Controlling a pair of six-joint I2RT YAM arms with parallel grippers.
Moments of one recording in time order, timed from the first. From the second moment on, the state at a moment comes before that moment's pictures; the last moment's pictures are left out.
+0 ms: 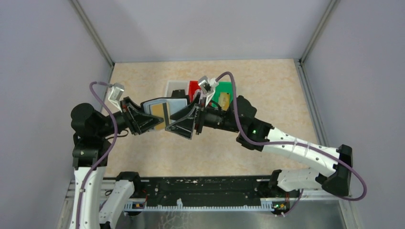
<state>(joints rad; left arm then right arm) -0.05 0.66 1.00 -0.32 1.05 -0.54 1.11 1.18 1.15 0.27 -0.30 0.64</state>
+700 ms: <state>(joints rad) -0.04 0.77 1.04 -0.40 1.12 -0.58 0.97 1.22 0.96 0.52 -0.47 0.93</state>
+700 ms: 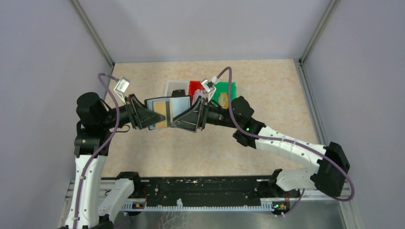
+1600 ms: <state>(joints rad) -0.02 0.81 1.08 -0.43 1.18 -0.59 0.94 1.38 0.96 0.72 -0.59 1.12</state>
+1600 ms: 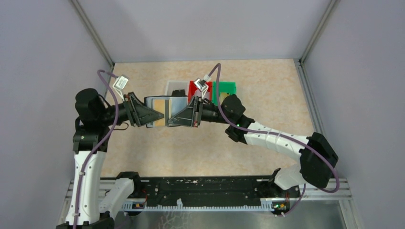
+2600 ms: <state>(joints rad) -0.03 0.81 1.06 -0.33 1.28 -0.73 0.94 1.40 0.87 0.99 -0.53 1.24</state>
